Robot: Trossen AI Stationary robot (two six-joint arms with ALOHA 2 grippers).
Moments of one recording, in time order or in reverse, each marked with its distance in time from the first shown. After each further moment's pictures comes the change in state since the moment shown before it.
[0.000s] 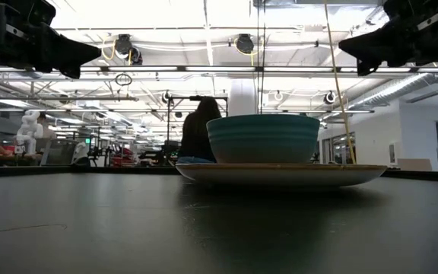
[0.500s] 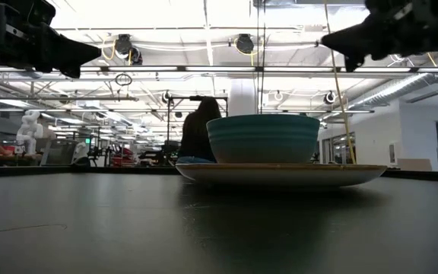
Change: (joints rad) left arm 0.000 0.000 0.000 0.001 0.000 0.006; right arm -0.006 0.204 0.084 0.088 0.033 0.046
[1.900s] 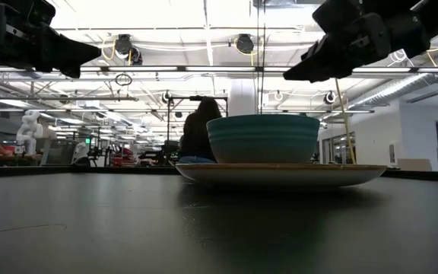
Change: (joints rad) left arm 0.000 0.000 0.000 0.002 0.001 0.000; right arm 0.045 0.530 0.243 -0.059 -0.001 -0.142
